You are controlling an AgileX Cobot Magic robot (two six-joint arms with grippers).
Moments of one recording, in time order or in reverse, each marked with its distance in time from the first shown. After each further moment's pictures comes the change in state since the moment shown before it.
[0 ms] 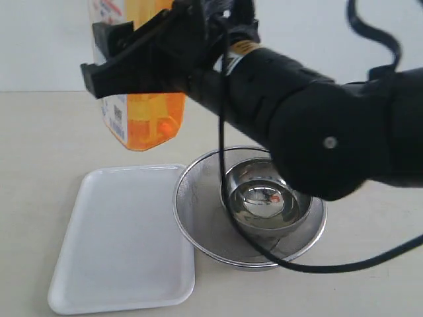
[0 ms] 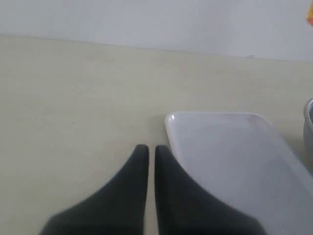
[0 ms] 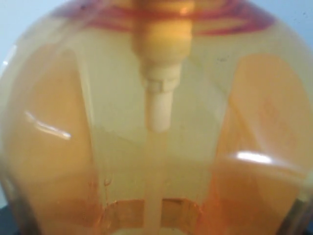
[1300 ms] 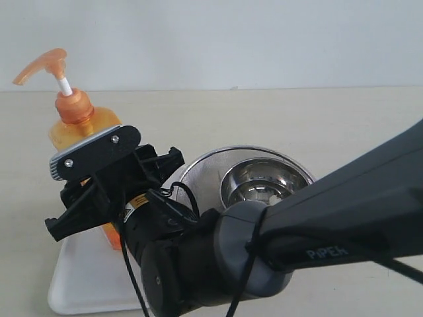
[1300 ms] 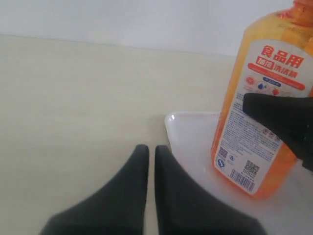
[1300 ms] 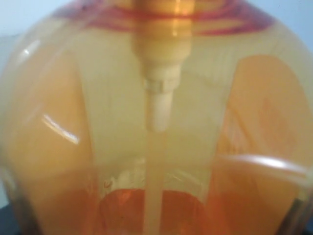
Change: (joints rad) left arm 0.000 0.000 0.000 0.000 0.000 0.000; right arm 0.186 0.498 -0.111 0.269 -0.232 -0.172
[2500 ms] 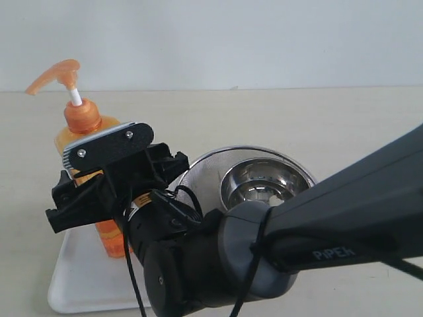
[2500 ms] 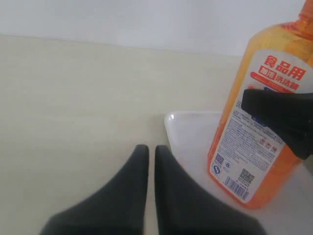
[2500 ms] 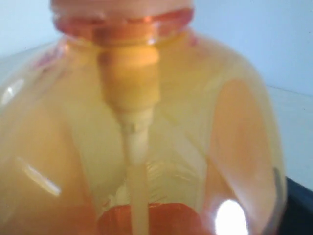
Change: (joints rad) left arm 0.000 0.000 0.000 0.000 0.000 0.000; right arm 0.000 -0.004 0.013 0.019 -0.016 0.109
